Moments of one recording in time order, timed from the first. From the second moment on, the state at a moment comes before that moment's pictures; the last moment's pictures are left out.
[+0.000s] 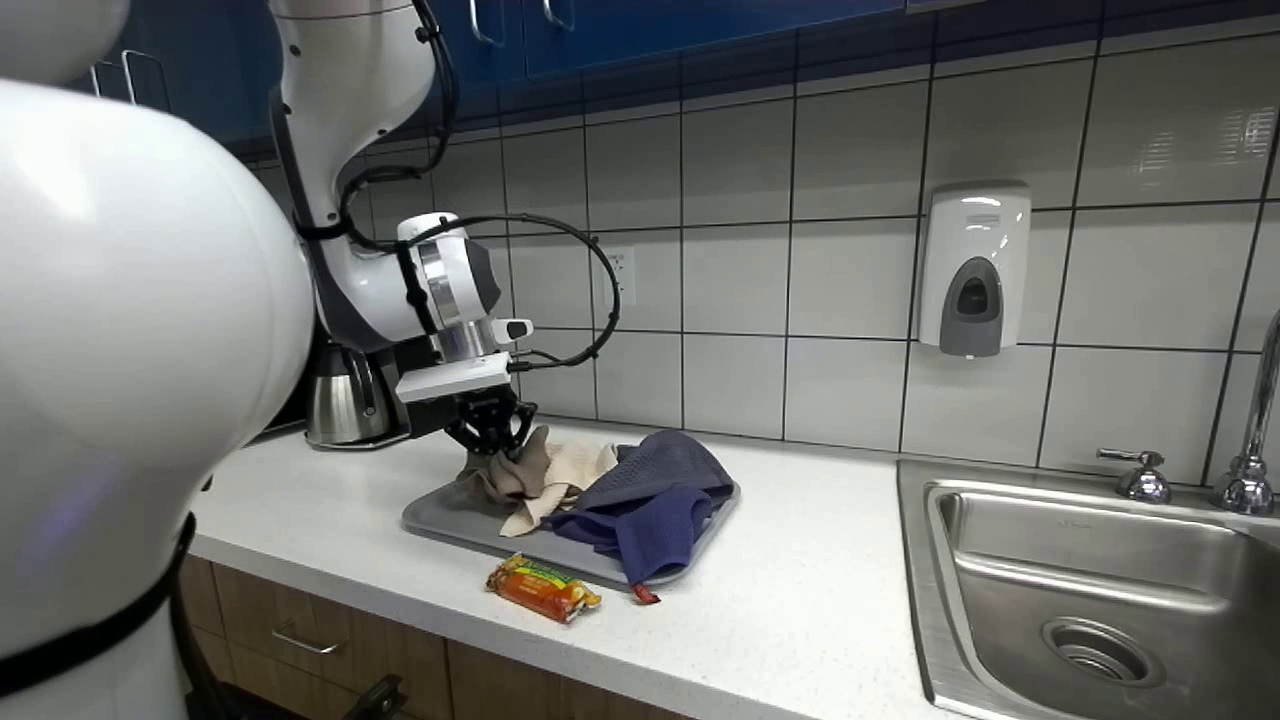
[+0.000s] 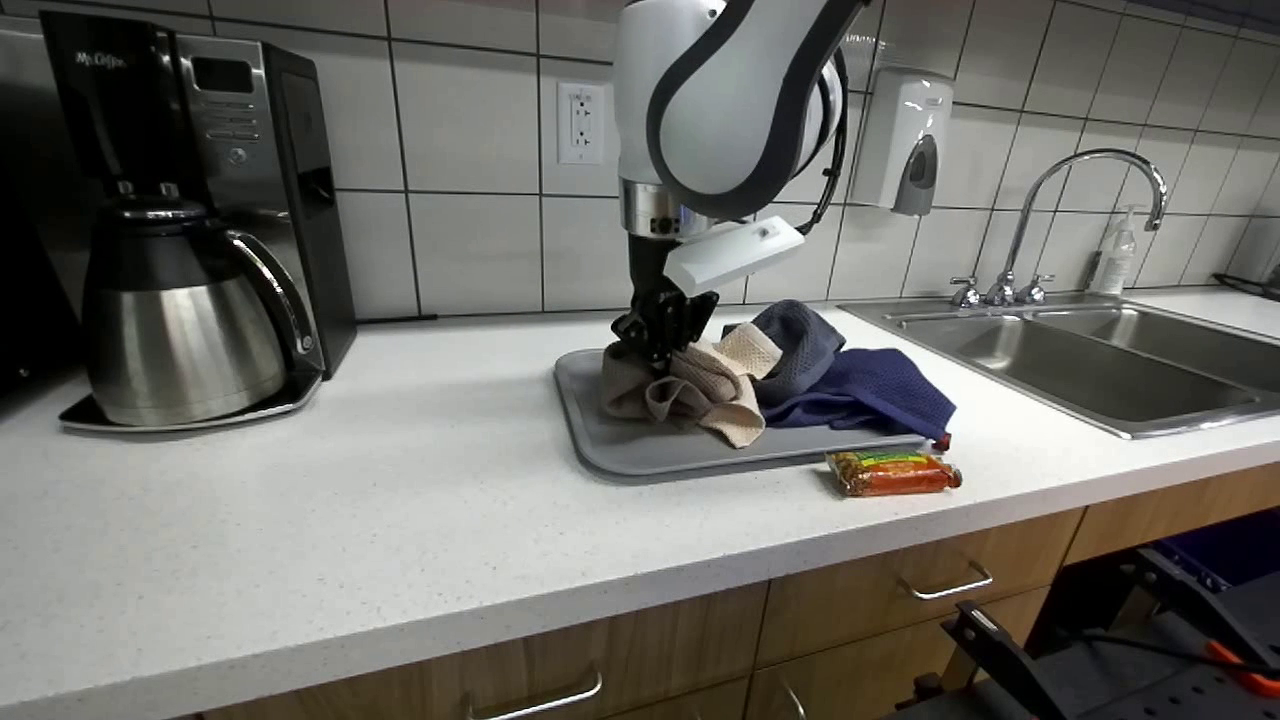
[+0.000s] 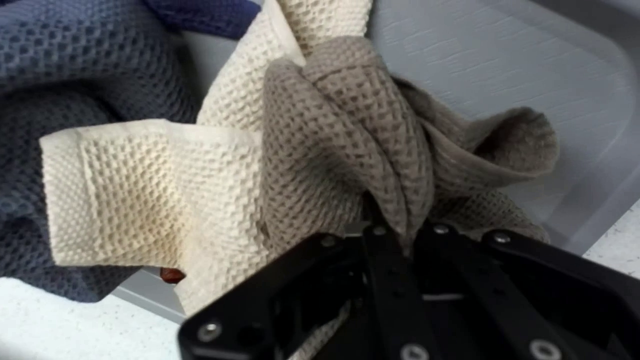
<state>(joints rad) 0.39 0.33 -0.02 -2.25 -0.42 2.66 0.31</state>
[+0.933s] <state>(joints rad) 0.39 0.38 0.00 -2.21 -0.41 2.63 0.31</state>
